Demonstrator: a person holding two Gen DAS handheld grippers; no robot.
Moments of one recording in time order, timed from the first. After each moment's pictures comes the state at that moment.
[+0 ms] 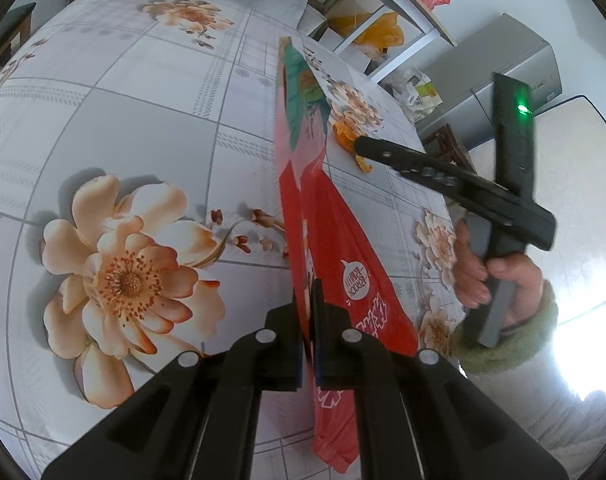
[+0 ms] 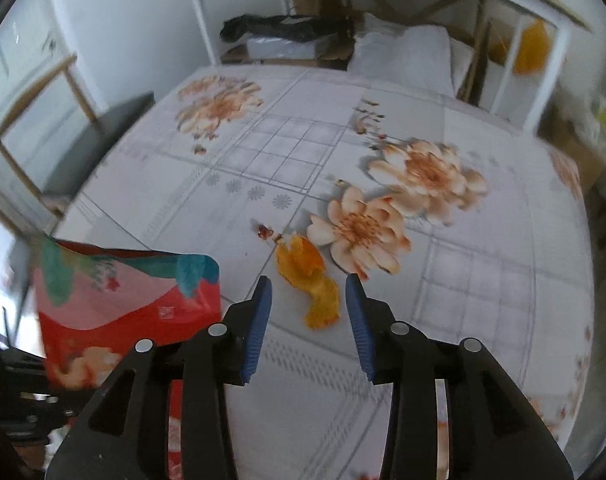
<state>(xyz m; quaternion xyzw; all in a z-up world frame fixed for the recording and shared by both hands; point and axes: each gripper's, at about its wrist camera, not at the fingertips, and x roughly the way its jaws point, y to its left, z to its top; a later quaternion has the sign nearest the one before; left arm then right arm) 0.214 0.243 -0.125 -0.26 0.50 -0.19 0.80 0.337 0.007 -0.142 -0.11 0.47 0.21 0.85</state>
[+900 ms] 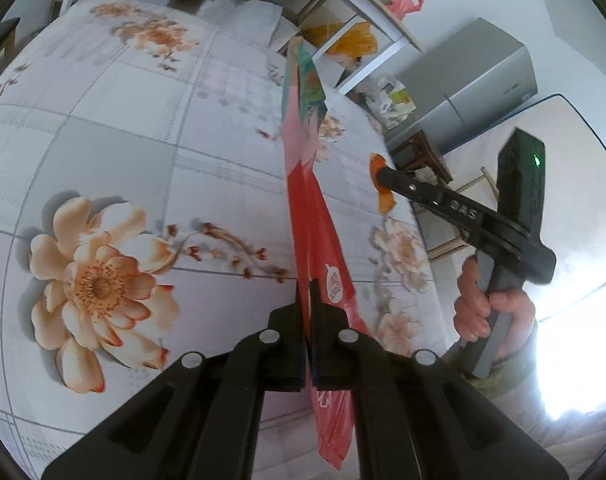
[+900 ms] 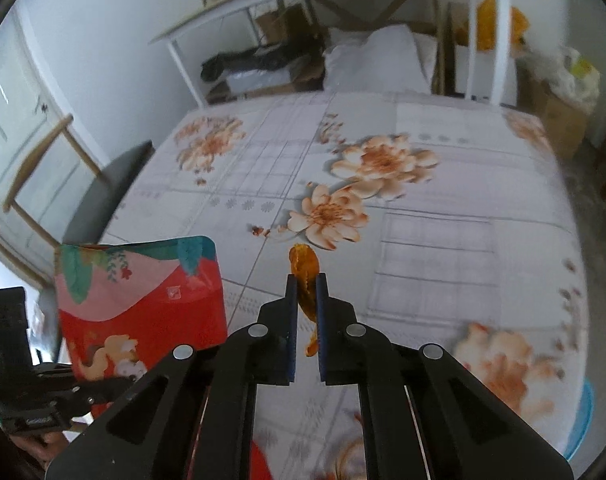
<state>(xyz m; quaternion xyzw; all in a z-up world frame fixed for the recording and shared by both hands) 0.203 0.227 -0.099 -0.27 0.47 -0.23 0.81 0.288 -0.067 -0.095 0.03 0.45 0.19 0.87</state>
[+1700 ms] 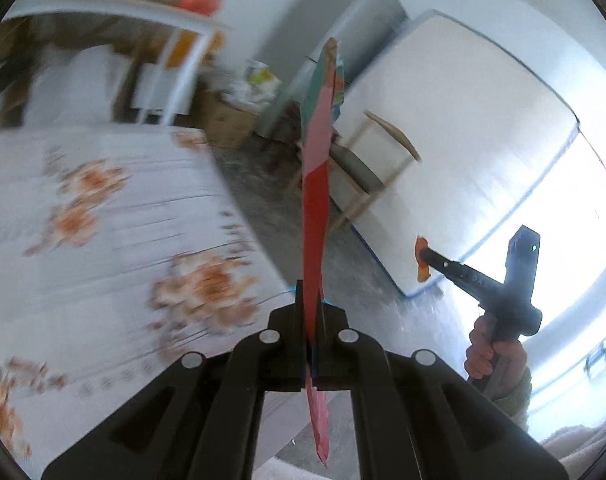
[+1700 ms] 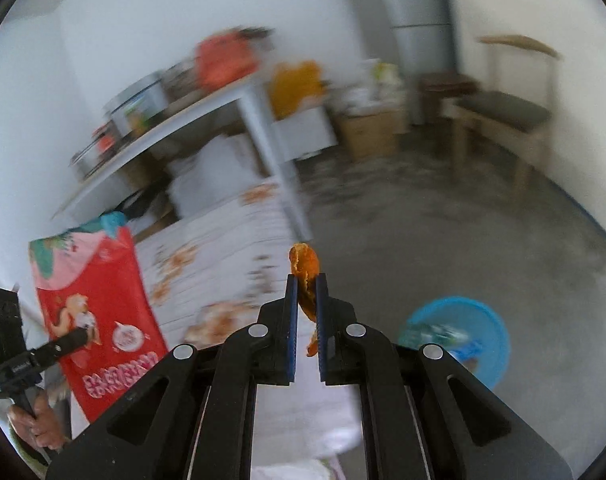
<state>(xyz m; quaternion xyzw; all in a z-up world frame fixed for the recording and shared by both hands) 0.217 0.047 0.024 -0.14 0.40 -0.43 0.80 0.096 -0.345 -0.019 0.21 0.32 -0.09 0.92</state>
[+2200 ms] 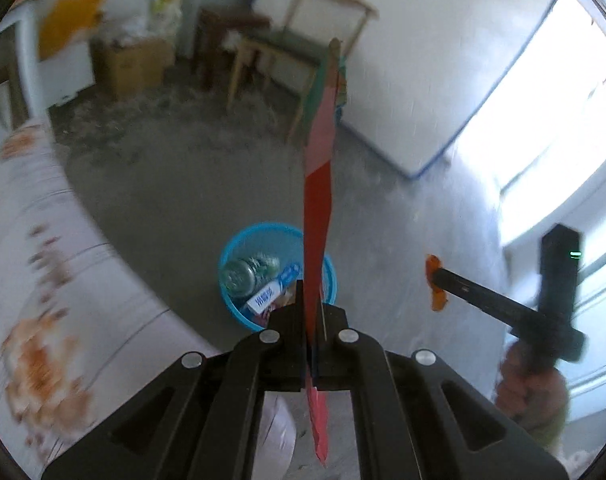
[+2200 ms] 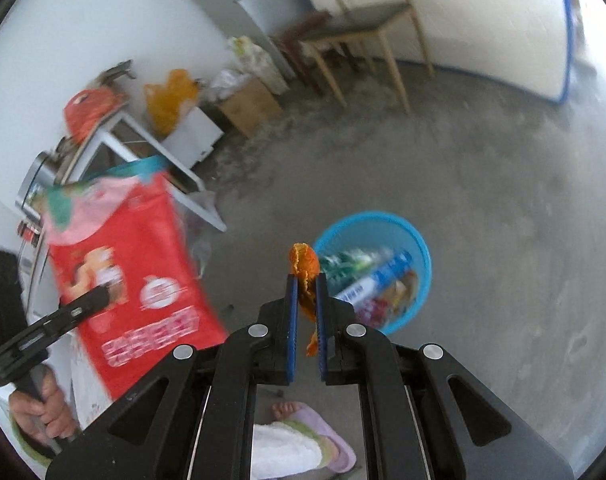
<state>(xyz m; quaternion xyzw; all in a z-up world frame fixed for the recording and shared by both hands) 0.217 -0.246 -0.039 0.10 0.49 -0.49 0.71 0.019 -0.460 -0.138 0.38 0.36 -0.20 0.83</state>
